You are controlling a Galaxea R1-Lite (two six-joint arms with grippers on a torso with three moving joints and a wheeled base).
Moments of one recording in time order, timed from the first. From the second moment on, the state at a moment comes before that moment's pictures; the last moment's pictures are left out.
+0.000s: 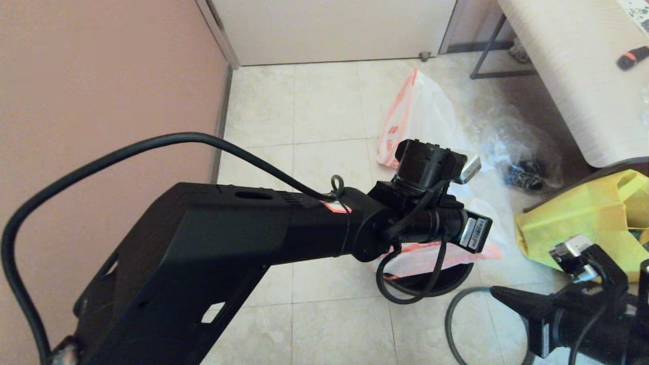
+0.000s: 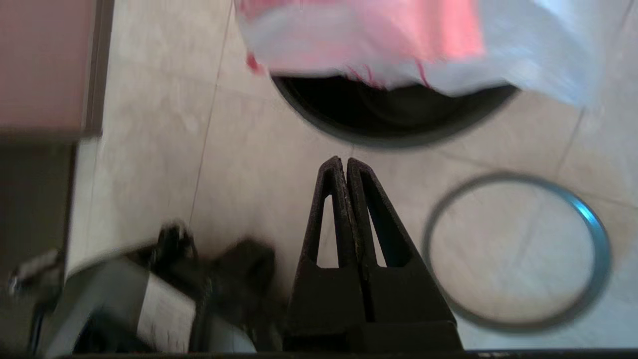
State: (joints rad) left arm -0.96 2.33 -1.93 -0.03 -0.15 -0.07; right arm 0.41 1.43 -0.22 -0.84 0.07 0.05
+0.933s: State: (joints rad) left arm -0.96 2.32 -1.93 -0.03 -0.15 -0.08; right arm 0.57 1.83 -0.17 -1.43 -0.27 0.10
